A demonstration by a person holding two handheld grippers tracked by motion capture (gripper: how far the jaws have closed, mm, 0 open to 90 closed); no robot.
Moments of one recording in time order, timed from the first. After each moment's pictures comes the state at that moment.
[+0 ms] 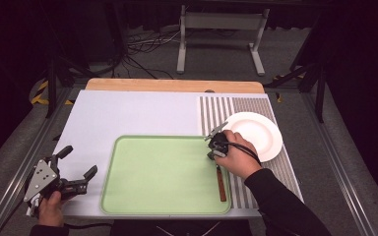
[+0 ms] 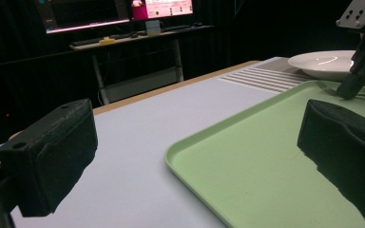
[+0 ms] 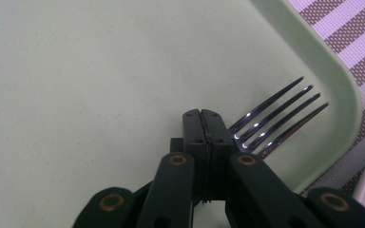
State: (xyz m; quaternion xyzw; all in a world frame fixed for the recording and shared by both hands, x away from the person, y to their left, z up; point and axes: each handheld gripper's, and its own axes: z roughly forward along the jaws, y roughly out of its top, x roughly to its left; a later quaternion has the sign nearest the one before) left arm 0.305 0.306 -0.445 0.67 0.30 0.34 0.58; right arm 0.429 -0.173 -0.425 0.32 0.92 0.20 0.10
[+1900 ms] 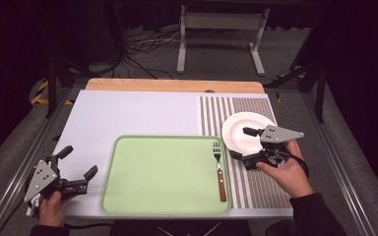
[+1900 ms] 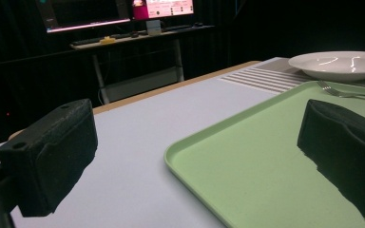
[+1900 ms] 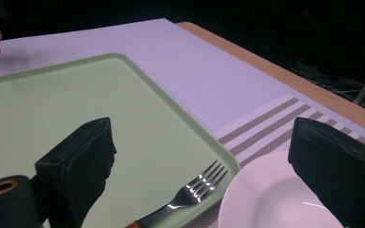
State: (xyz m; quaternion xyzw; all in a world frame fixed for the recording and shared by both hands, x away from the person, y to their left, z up) left arm 0.304 0.305 -0.445 0.67 0.30 0.34 0.58; right arm 0.370 -0.278 -0.366 0.24 0.80 0.51 0.21
